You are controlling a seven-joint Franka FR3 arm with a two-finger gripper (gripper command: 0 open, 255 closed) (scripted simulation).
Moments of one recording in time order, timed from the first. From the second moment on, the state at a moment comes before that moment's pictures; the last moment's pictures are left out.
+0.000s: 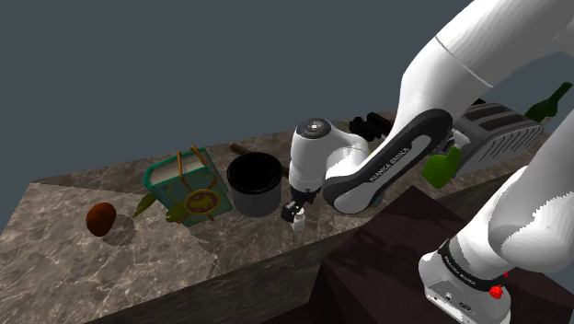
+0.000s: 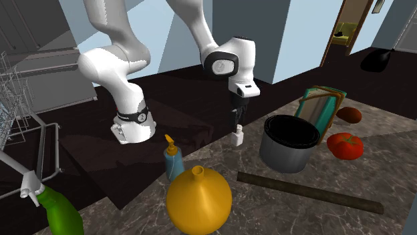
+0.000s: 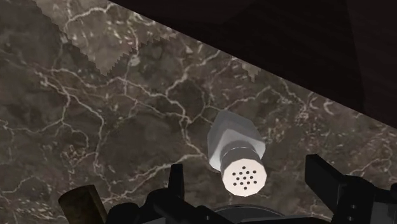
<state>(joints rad) 0.11 0.09 0.43 -2.59 -0.25 2.70 0.59</state>
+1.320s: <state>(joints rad) 0.11 0.12 0.41 -2.59 -0.29 2.73 0.62</state>
